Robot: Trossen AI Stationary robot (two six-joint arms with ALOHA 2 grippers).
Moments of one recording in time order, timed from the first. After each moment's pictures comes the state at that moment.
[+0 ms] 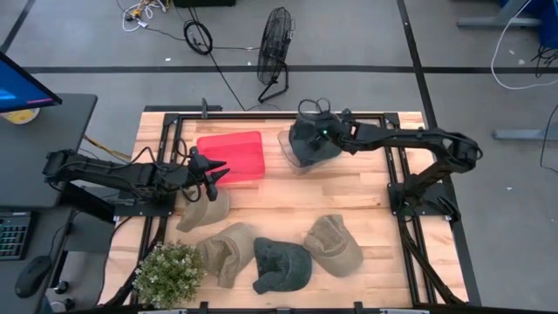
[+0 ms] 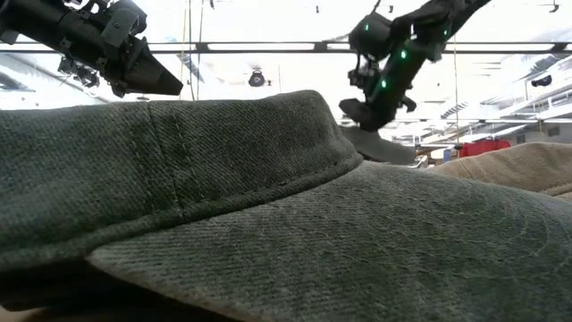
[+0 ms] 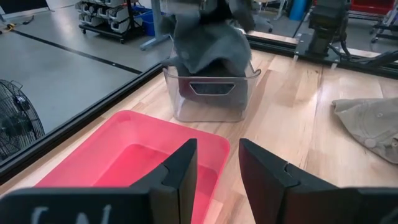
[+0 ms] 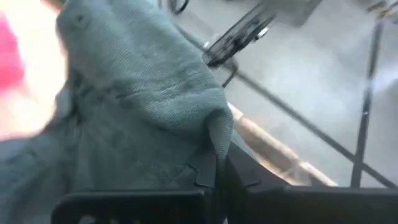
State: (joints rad) left arm -0.11 0.68 0.38 -0.07 -0.58 -0.25; right arm -0.39 1.50 0.97 -0.30 0.58 0.21
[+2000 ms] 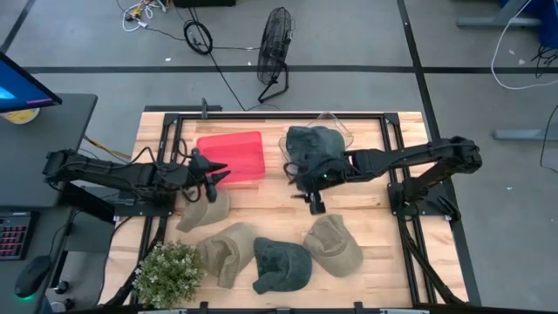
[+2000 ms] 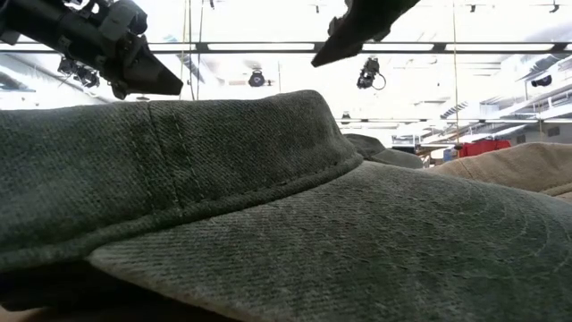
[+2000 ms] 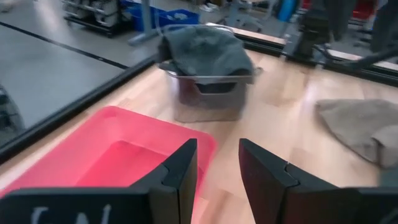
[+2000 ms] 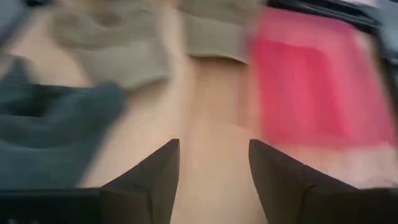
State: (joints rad) left arm -0.12 0.68 0.38 -0.06 -0.53 -0.28; right arm 0.08 1.48 1.18 -0.42 -0.02 -0.20
